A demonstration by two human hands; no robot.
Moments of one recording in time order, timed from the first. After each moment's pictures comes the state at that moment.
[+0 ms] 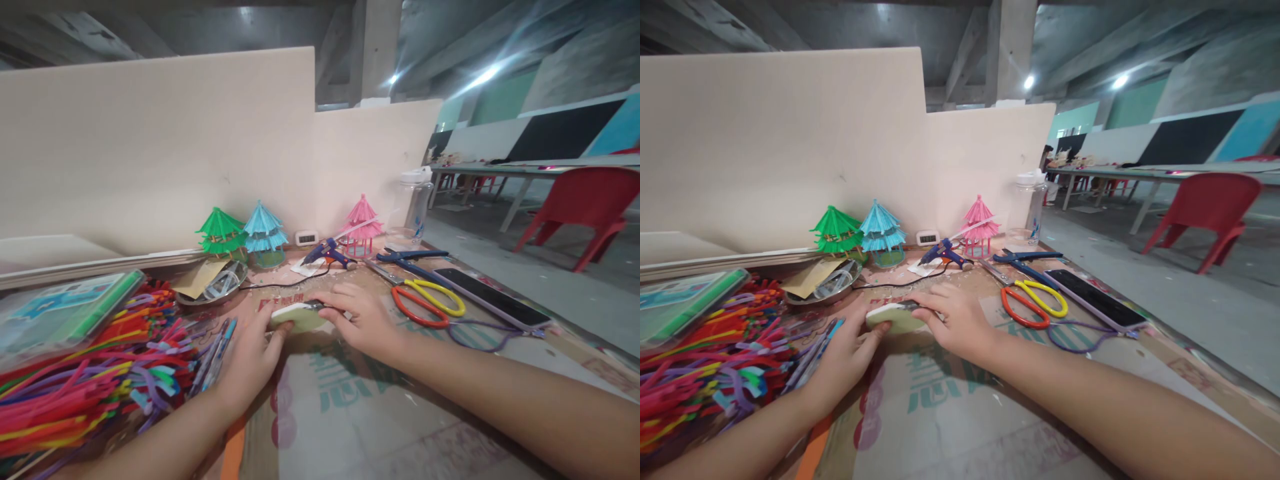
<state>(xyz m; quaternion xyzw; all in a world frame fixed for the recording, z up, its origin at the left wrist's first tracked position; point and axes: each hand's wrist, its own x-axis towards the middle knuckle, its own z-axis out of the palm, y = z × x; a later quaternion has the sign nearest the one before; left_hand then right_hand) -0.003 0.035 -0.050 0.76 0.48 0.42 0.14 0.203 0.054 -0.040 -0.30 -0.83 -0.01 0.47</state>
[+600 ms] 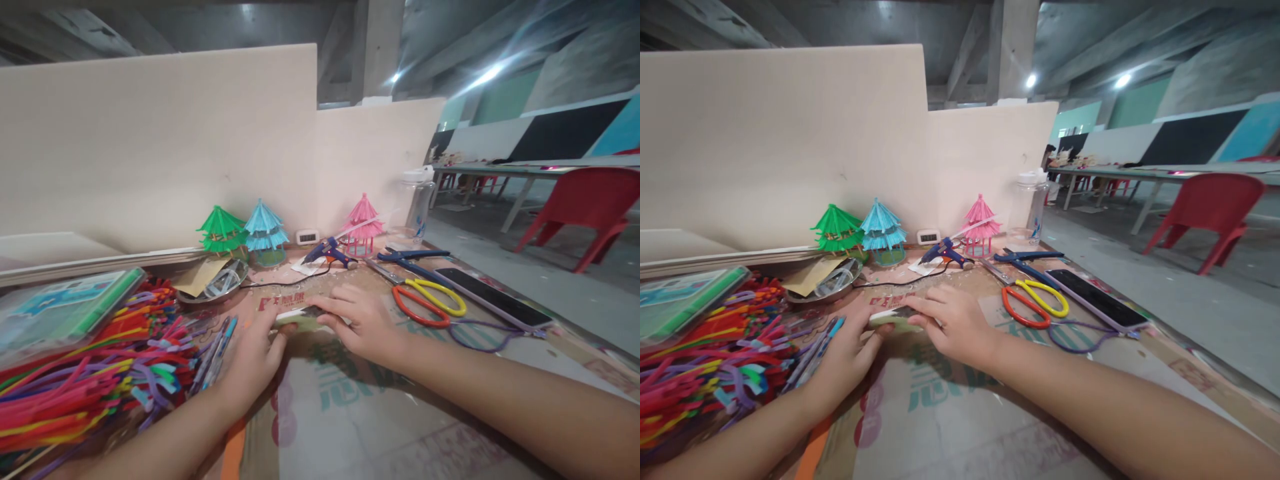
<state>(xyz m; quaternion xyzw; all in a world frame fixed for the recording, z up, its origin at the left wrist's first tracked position) -0.006 0.035 -0.056 0.78 0.47 0.39 0.13 0.203 0.049 -0.039 -0.25 -0.85 -0.09 0.46</state>
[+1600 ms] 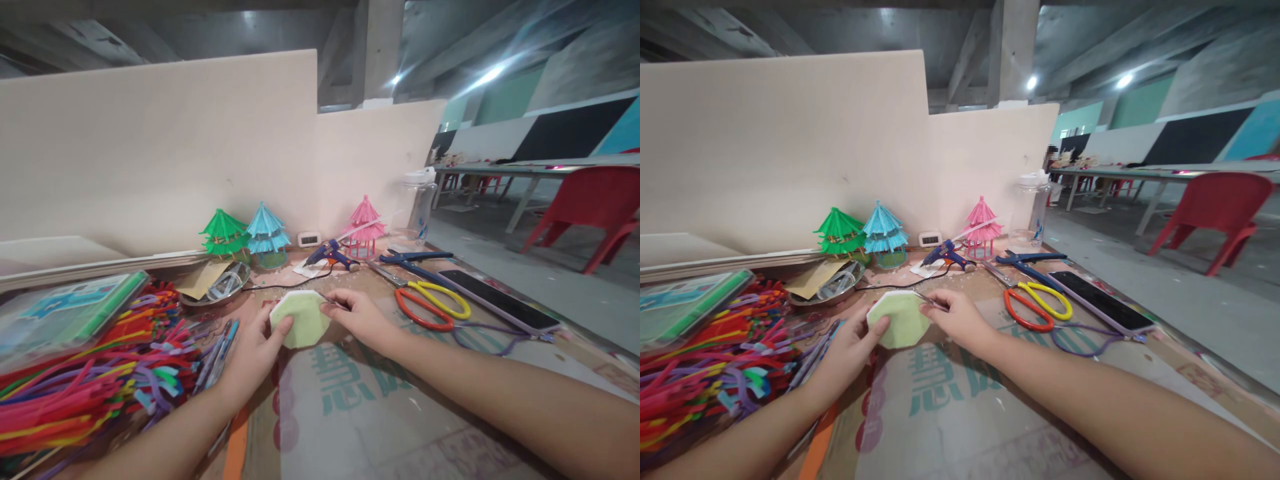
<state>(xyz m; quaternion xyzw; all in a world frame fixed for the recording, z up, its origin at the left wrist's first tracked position) -0.005 0.043 -0.050 0.71 0.48 0.43 0.29 0.193 0.067 -0.047 -0.38 -0.70 0.39 0.47</state>
